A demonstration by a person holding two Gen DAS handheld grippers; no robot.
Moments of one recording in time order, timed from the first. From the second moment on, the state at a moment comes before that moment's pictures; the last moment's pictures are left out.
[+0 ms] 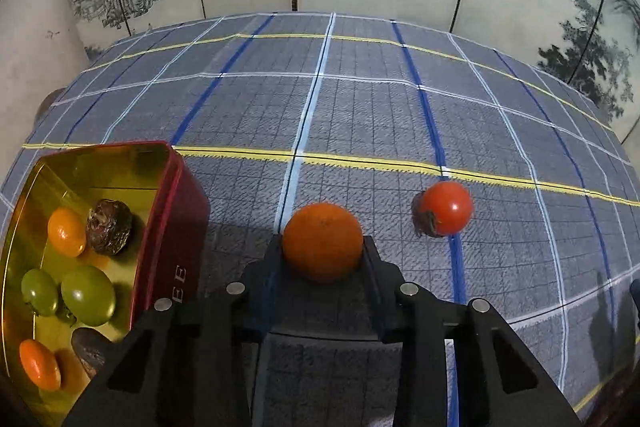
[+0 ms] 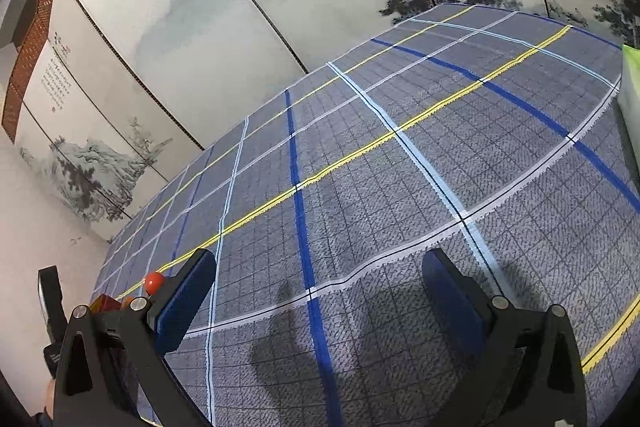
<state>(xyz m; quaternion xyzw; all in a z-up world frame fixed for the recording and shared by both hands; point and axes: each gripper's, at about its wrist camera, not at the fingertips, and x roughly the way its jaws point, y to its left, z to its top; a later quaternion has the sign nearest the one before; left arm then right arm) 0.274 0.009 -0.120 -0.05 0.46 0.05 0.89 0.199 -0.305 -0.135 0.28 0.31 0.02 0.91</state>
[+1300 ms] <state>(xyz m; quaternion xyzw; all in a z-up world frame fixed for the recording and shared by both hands) 0.204 0.056 -0.003 0.03 0.33 0.09 0.94 0.200 -0.308 -0.140 0.29 0.32 0.01 0.90</state>
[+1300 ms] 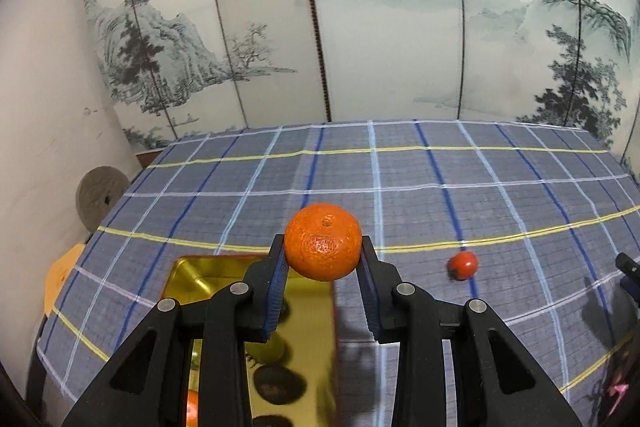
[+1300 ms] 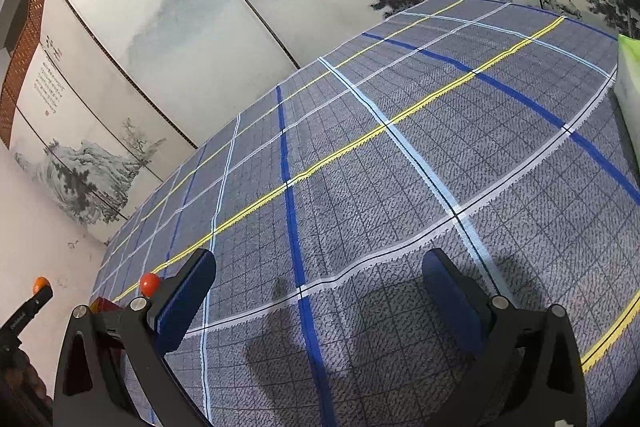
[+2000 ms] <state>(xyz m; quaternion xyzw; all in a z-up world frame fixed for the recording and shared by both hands) 0.116 0.150 -0.029 0.00 0.37 0.10 0.92 0.200 -0.306 -0.139 0.28 0.32 0.01 0.90</state>
